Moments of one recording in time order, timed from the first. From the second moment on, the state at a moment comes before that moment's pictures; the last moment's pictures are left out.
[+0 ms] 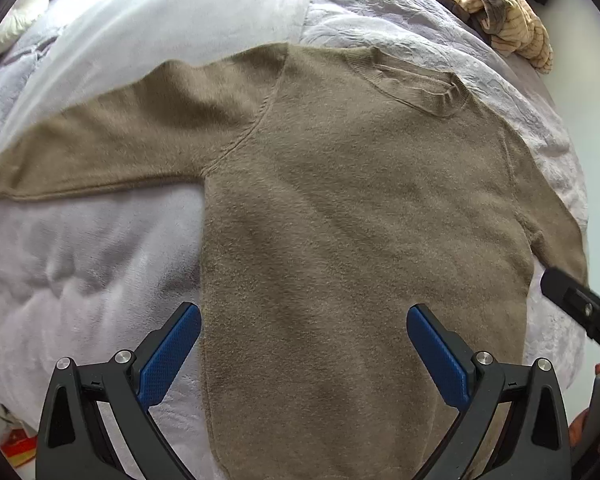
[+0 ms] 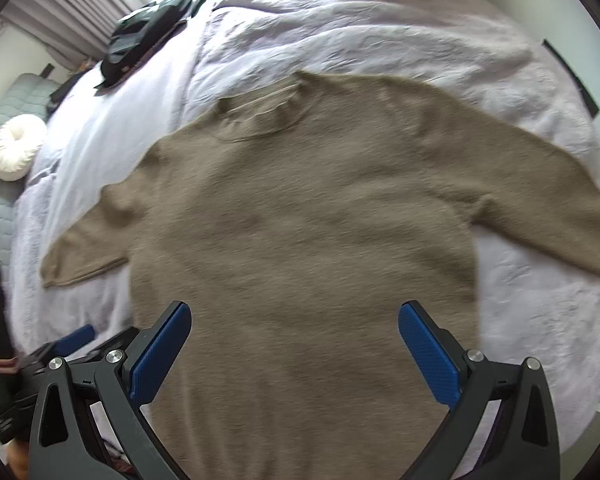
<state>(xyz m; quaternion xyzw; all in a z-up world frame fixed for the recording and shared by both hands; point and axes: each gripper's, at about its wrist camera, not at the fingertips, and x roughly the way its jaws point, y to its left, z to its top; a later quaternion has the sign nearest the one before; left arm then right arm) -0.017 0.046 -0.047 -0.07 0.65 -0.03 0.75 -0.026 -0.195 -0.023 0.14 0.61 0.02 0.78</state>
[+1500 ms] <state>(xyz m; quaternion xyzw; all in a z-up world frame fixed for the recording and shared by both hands) 0.037 0.328 -0.066 -0.36 0.34 -0.05 0.87 -0.040 -0.034 -0.087 0.09 0.70 0.17 0.69</state>
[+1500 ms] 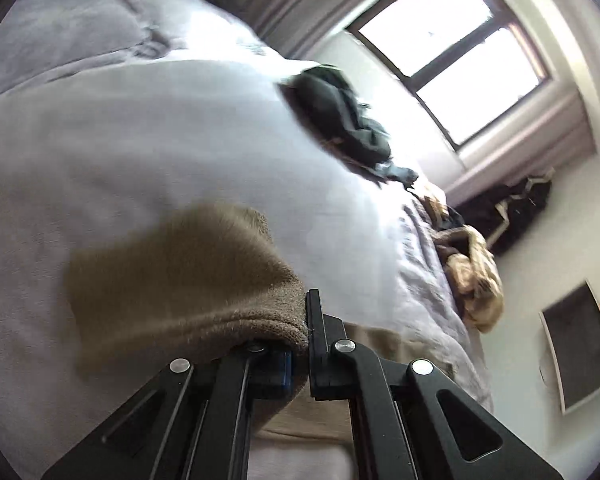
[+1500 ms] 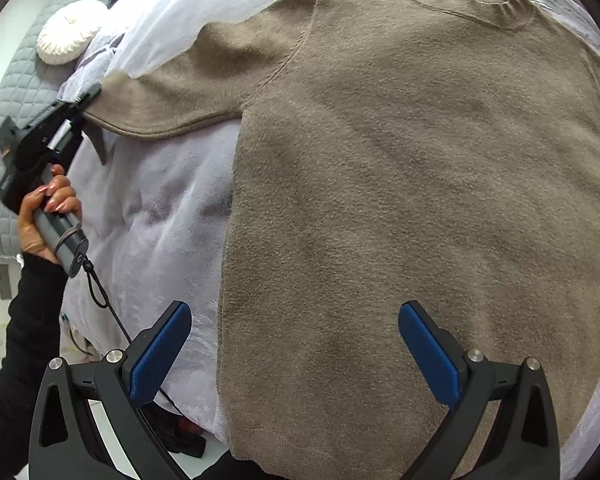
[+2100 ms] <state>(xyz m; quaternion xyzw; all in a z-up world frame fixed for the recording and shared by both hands) 0.091 -0.002 -0.061 -0.15 0.46 -0.26 0.84 -0.054 -0.174 -0.069 0.21 0.65 0.06 0.72</state>
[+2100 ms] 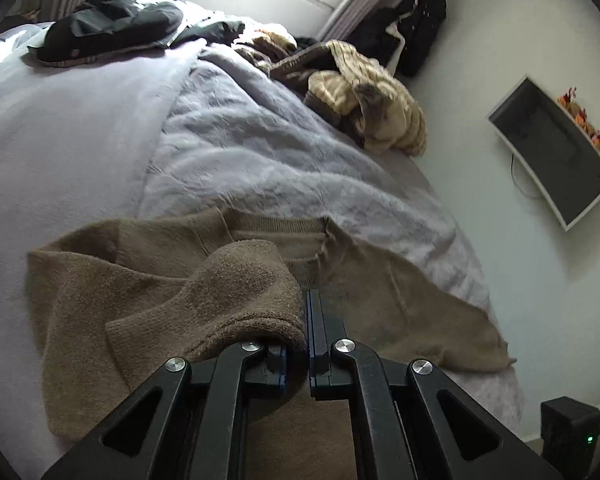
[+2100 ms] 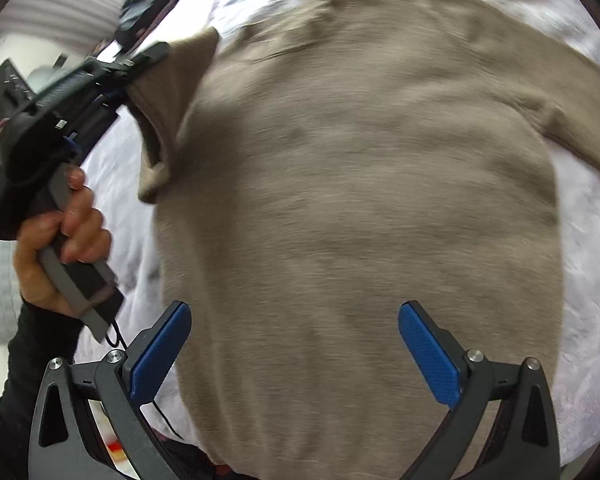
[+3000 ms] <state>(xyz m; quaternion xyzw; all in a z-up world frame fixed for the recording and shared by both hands) 0.074 0.149 -0.106 -0.05 0.54 0.04 0.84 0.061 -0.024 -0.094 -0.37 0.48 0.13 0.79</state>
